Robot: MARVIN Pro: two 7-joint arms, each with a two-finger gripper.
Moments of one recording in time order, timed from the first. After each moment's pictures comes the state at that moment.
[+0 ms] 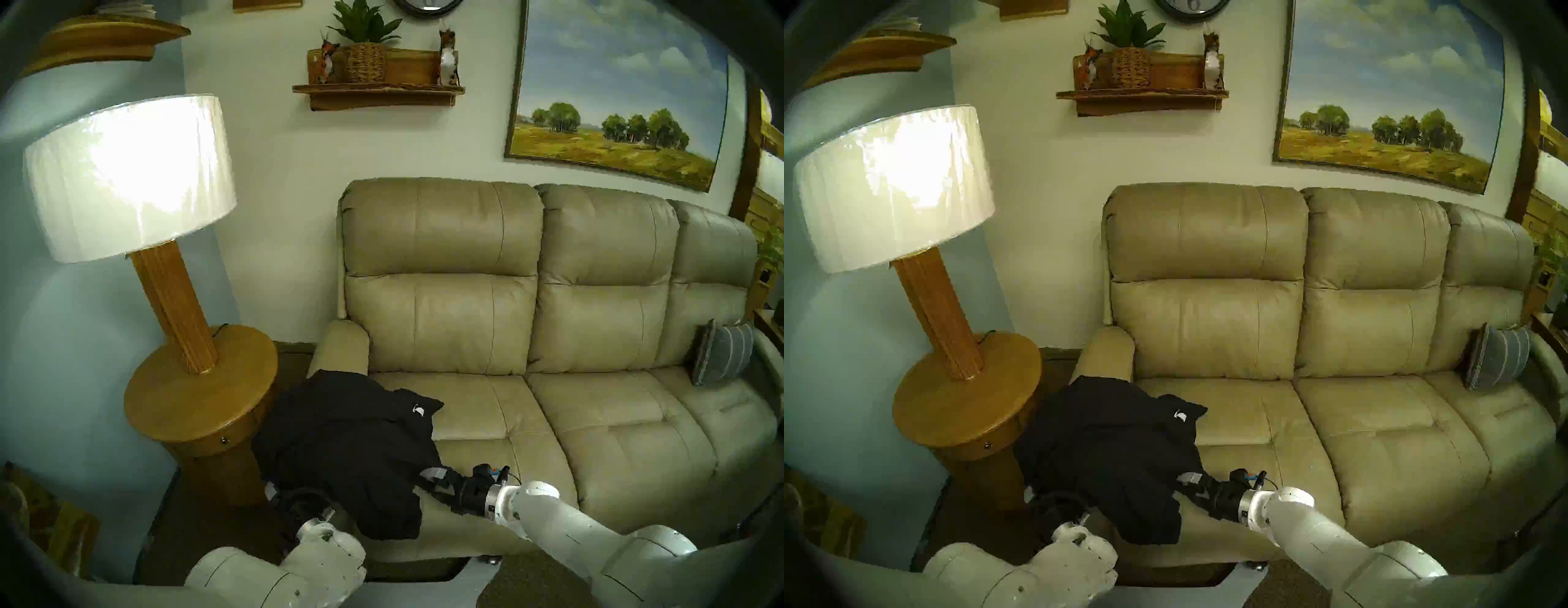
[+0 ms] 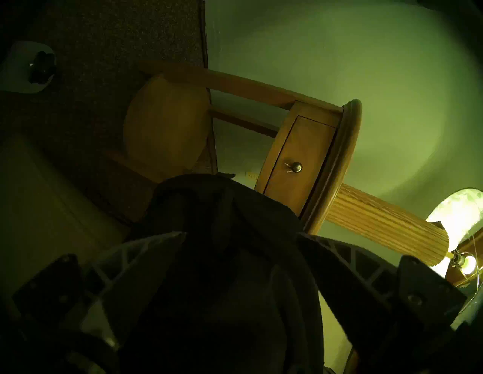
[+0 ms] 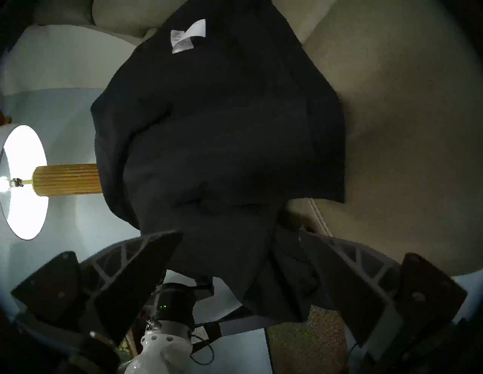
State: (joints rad) left arm 1.26 -1.69 -1.37 -0.13 -2.72 -0.07 -1.07; right arm -1.27 -1.27 0.95 -0.53 1.32 0.52 0.65
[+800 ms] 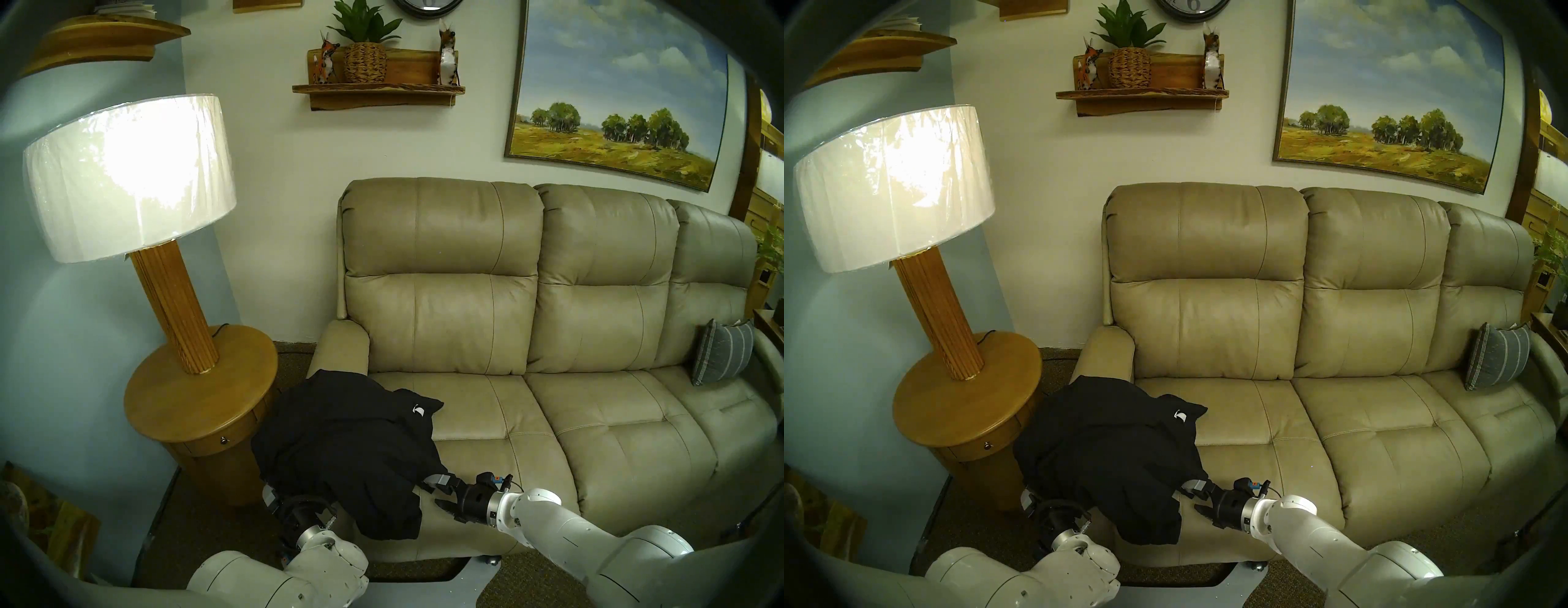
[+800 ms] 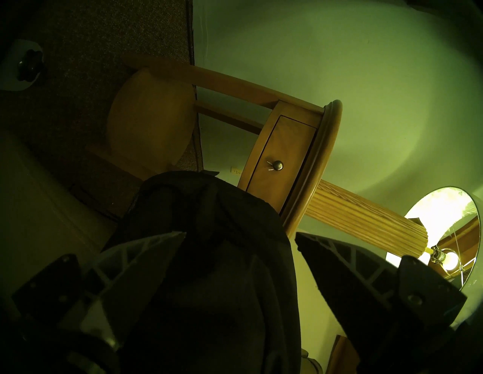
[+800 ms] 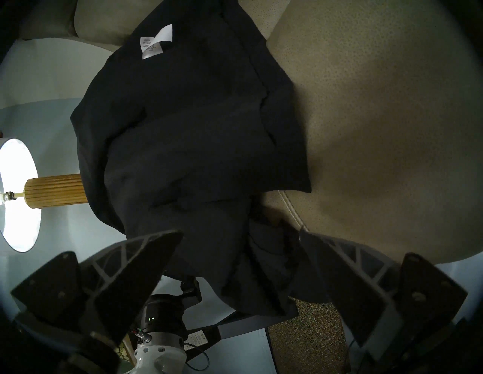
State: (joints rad) left arm 1.27 -1.70 -1.35 -0.09 -2.70 -0.03 -1.16; right arm -1.27 -1.30 0.97 -0.47 1.32 0.52 0.64
